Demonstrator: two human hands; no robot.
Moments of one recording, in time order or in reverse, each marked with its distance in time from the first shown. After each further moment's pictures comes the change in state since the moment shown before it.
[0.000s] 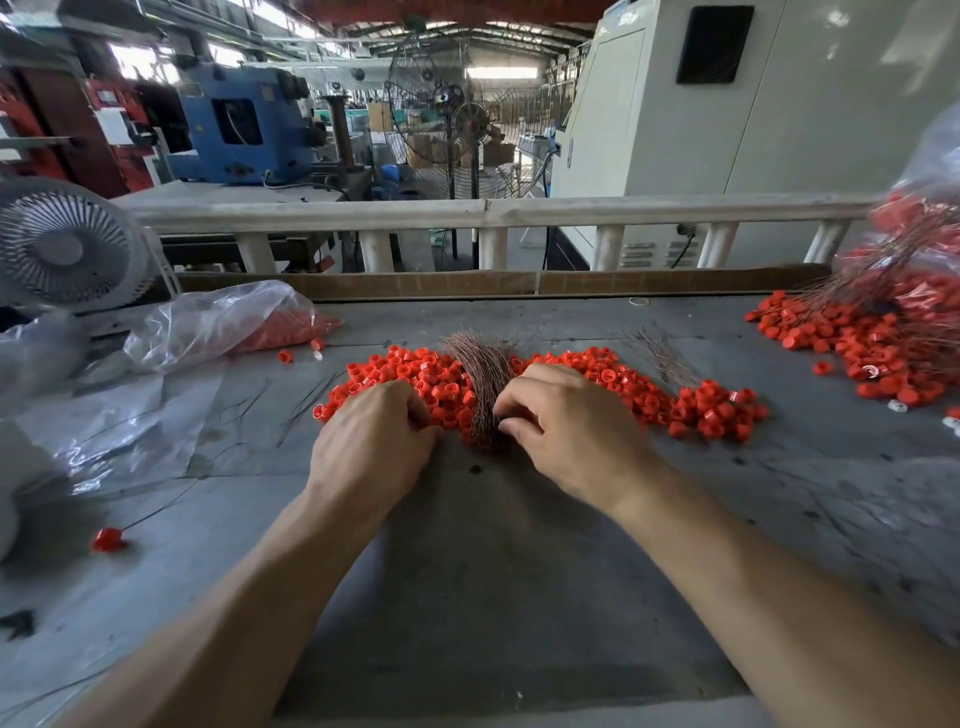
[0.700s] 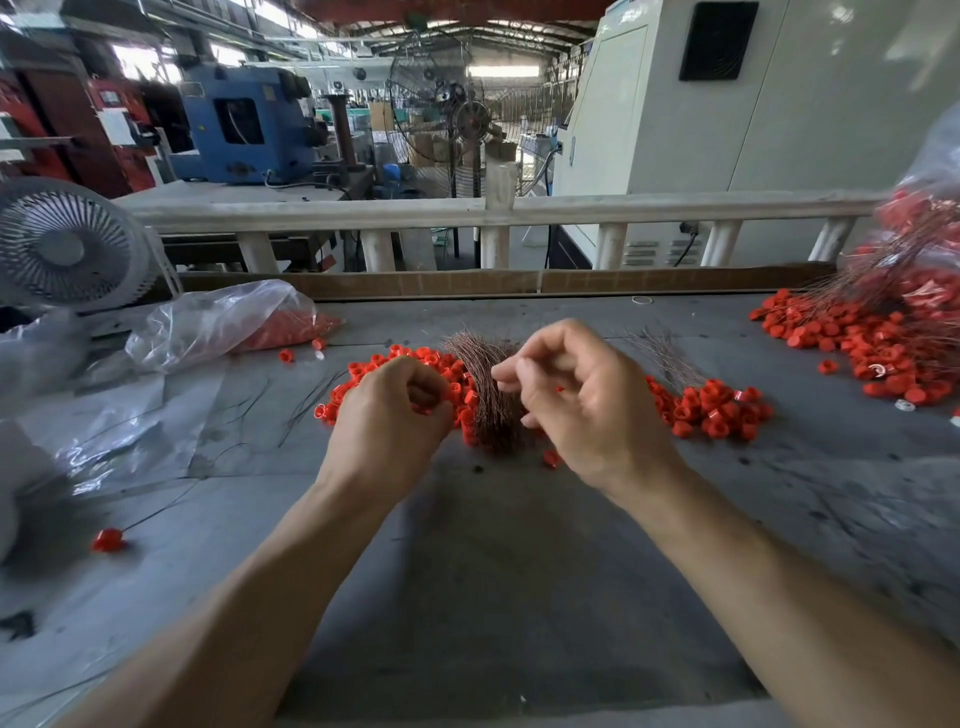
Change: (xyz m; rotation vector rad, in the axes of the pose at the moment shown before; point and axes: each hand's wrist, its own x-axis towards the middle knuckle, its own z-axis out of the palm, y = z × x) left_hand 0.001 0.011 -0.002 -0.393 0.051 0.039; right_hand -0.001 -0.007 -0.010 0.737 0.254 0.035
